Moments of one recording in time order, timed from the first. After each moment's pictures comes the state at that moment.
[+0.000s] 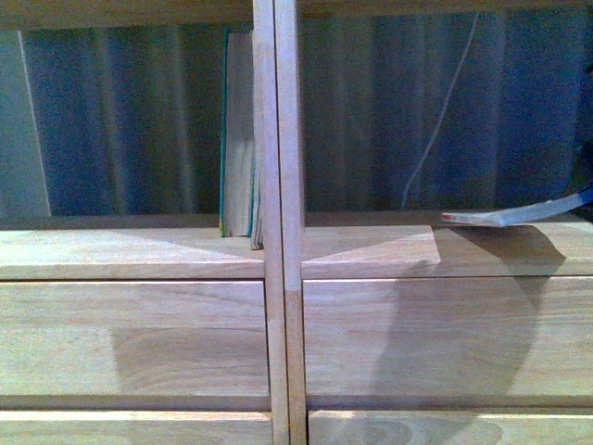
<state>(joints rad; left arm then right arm) 0.00 0.00 0.01 0.00 0.00 0.00 0.01 1.43 1.03 0.21 0.13 1.27</state>
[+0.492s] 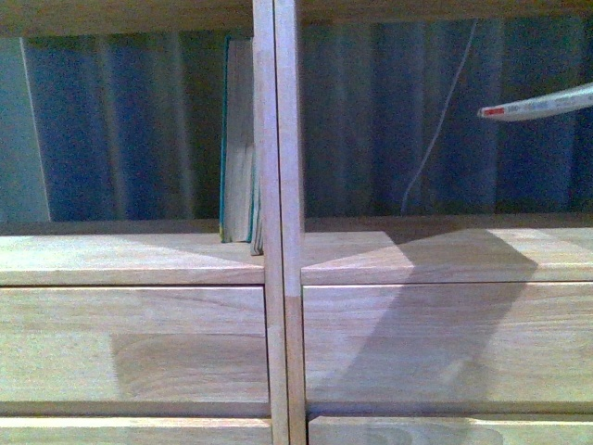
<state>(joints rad) 0.00 0.00 0.01 0.00 0.00 0.00 -0.14 1.17 0.99 0.18 -0.11 1.17</state>
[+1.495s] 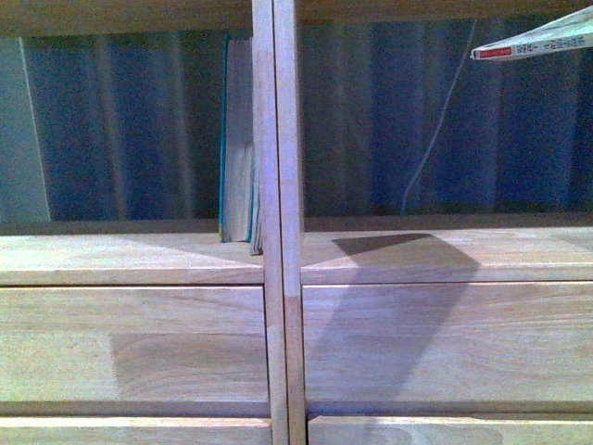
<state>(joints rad) 0.21 0.17 0.03 0.07 0.63 -0.14 -0.12 0.91 0.85 0.17 -0.18 1.07</state>
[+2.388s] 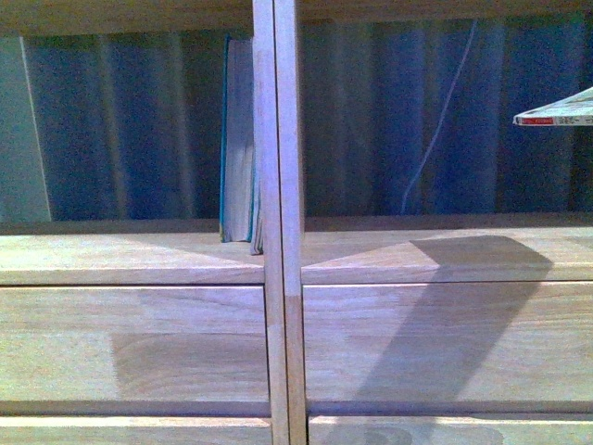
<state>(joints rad) 0.37 0.81 0.58 0.94 1.15 -0.85 -0.21 0.94 0.80 0.16 -0.20 1.04</state>
